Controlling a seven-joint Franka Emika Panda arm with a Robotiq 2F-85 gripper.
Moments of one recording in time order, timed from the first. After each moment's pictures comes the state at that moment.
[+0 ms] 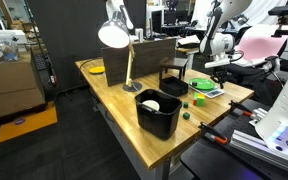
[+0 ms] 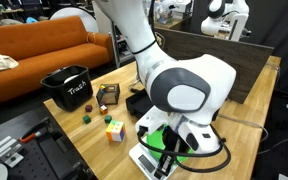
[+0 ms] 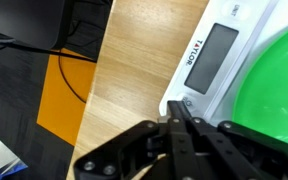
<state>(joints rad) -0.27 0.66 -0.37 -2.10 0.07 2.31 0.62</state>
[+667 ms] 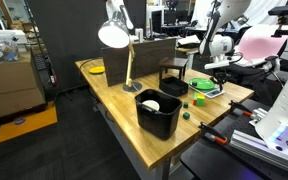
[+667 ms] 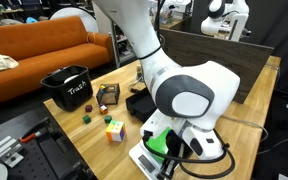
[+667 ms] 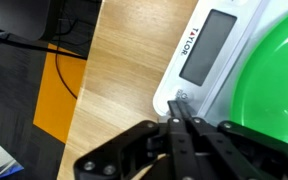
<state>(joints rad) -0.28 0.71 -0.37 -2.05 0.10 2.31 0.59</state>
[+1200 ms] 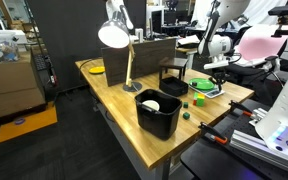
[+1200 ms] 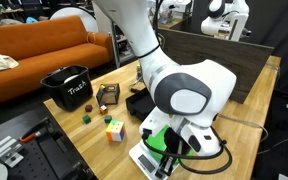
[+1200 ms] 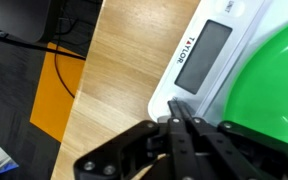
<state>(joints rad) -0.27 0.71 -0.36 -2.05 0.10 2.30 0.57</state>
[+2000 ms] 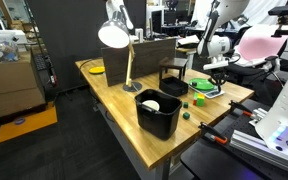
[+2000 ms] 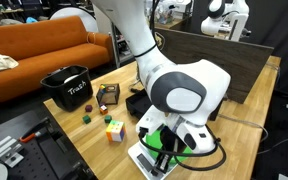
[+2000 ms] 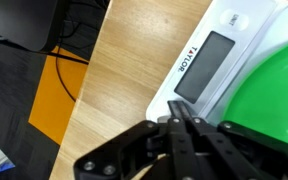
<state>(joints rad) -0.26 0.70 -0.35 -2.07 0.10 2.29 0.55</state>
